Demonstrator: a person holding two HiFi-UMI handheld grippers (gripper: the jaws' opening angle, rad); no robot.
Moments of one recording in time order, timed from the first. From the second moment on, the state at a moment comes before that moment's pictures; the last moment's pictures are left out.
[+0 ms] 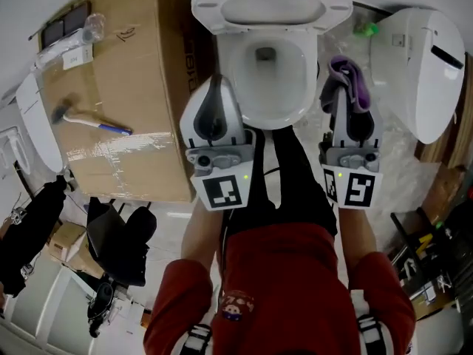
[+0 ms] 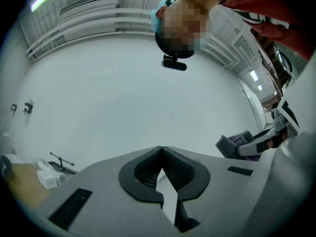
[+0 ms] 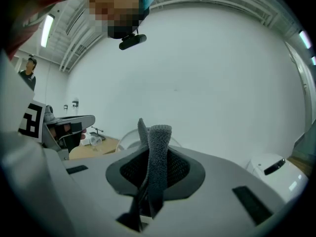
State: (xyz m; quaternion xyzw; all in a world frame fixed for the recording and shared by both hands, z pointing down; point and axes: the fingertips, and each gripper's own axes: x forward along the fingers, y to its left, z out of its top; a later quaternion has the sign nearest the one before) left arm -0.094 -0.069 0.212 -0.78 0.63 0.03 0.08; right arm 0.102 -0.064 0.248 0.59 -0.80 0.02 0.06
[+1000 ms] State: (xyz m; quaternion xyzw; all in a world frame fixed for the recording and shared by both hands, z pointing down) left arm -0.097 -0.058 0.507 -0.79 0.61 -0.06 -0.06; right arm 0.117 -0.104 0.553 0.63 -0.75 0.12 0.13
